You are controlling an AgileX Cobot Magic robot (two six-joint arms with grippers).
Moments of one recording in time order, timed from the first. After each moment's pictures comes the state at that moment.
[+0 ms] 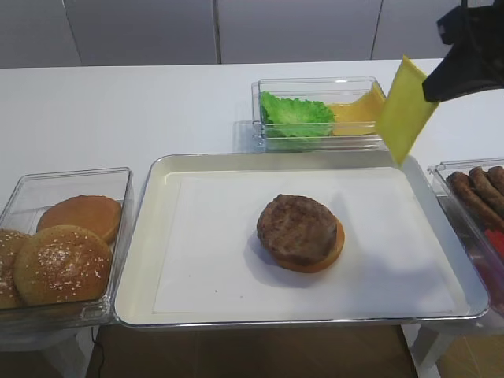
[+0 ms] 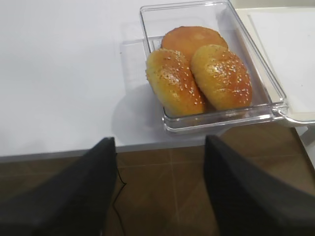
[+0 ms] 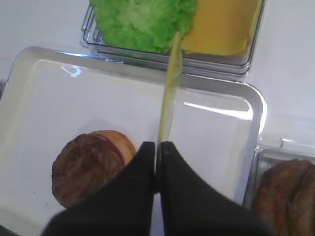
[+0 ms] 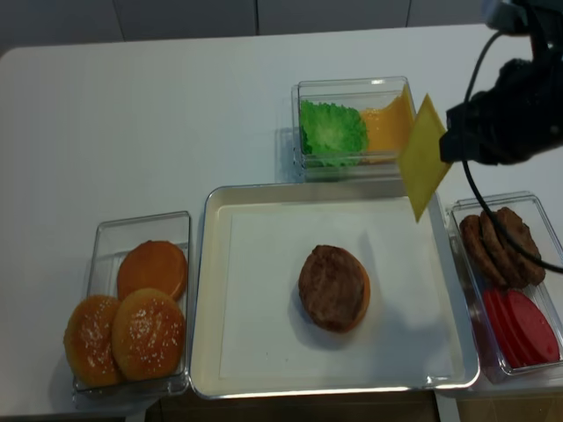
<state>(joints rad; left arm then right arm) -0.01 -0.02 -0.49 -0.03 1.19 -0.07 0.04 1.36 -1.14 0.63 0.97 -0.42</state>
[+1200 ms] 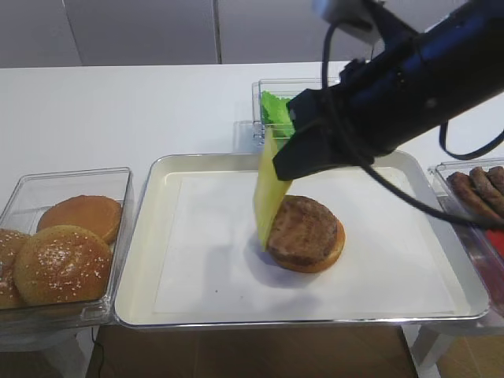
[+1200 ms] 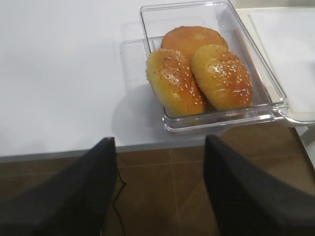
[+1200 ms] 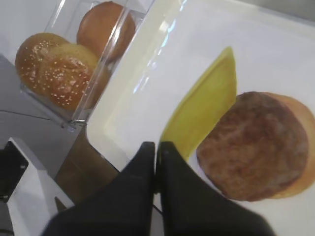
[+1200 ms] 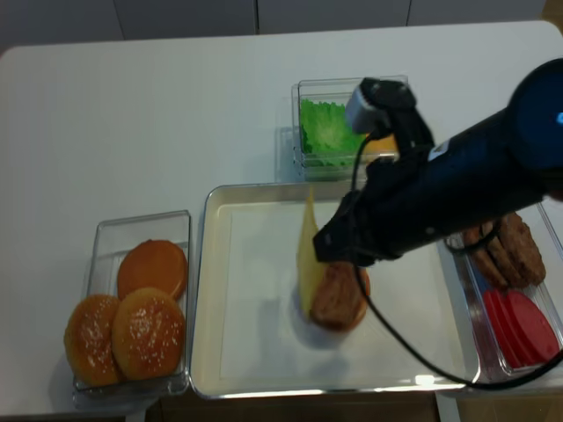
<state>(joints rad) -0.01 -0.02 -0.49 -0.03 1.19 -0.07 0.46 1.40 -1.01 0.87 0.84 -0.52</state>
